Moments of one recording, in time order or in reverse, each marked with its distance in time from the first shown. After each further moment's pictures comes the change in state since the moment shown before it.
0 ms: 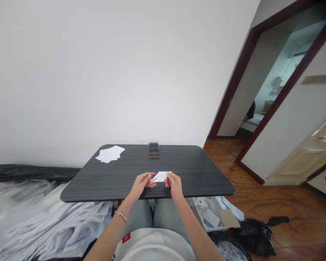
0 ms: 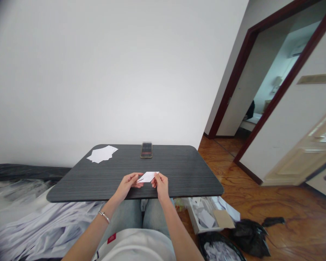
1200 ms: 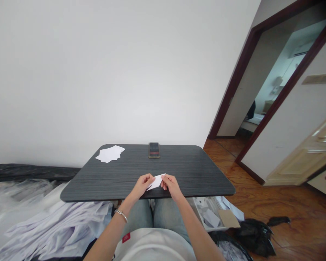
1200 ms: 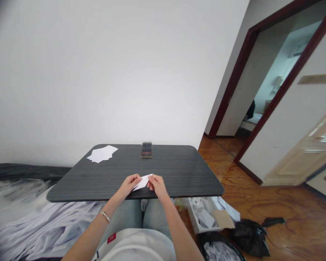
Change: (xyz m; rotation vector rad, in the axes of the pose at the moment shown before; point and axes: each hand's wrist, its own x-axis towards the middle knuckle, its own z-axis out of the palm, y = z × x) left_hand 0.006 -0.006 0.000 0.239 -0.111 0.118; right_hand 0.000 -0.005 0.002 -0.192 -0.290 0.045
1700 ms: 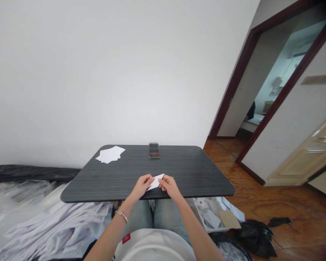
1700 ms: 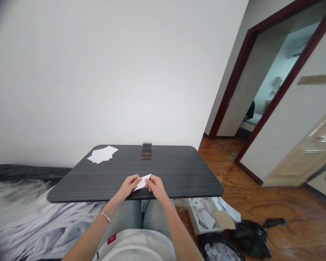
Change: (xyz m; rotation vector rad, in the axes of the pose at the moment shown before) left_hand 0.002 -0.005 -0.004 0.086 0.031 0.026; right_hand 0.001 0.002 0.003 -0.099 -0.060 -0.027
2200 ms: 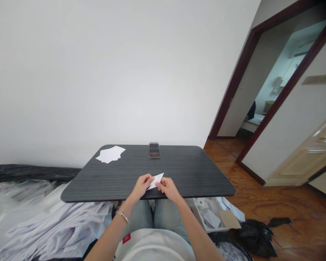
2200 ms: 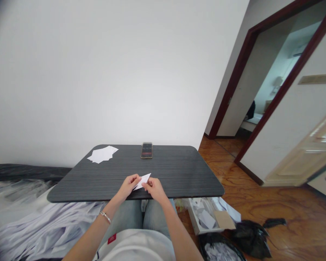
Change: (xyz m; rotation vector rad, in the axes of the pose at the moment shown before) left_hand 0.000 0.000 0.001 -0.016 0.050 -0.006; right_hand -0.003 -0.002 0.004 -0.139 -0.060 -0.024
